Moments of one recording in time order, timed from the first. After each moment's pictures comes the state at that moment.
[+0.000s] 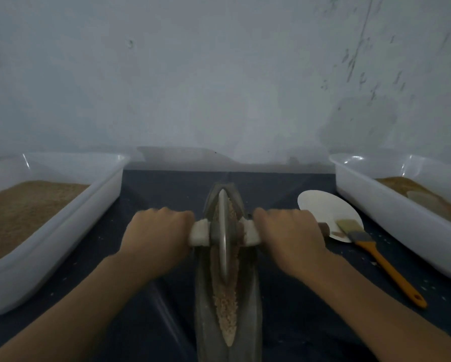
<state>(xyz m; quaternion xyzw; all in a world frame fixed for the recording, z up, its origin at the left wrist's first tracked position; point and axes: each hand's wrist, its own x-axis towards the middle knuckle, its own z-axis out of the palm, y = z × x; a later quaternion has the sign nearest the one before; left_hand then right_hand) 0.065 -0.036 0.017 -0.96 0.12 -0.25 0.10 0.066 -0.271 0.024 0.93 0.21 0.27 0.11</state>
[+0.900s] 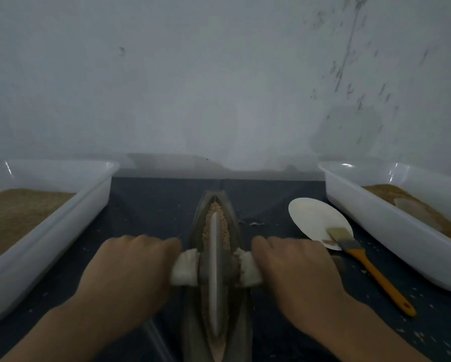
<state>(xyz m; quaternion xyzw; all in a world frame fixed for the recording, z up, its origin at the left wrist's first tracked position) 0.018 -0.035 0.032 -0.96 0.16 -0.21 0.12 0.016 -0.277 0.025 0.91 0.24 0.33 0.07</state>
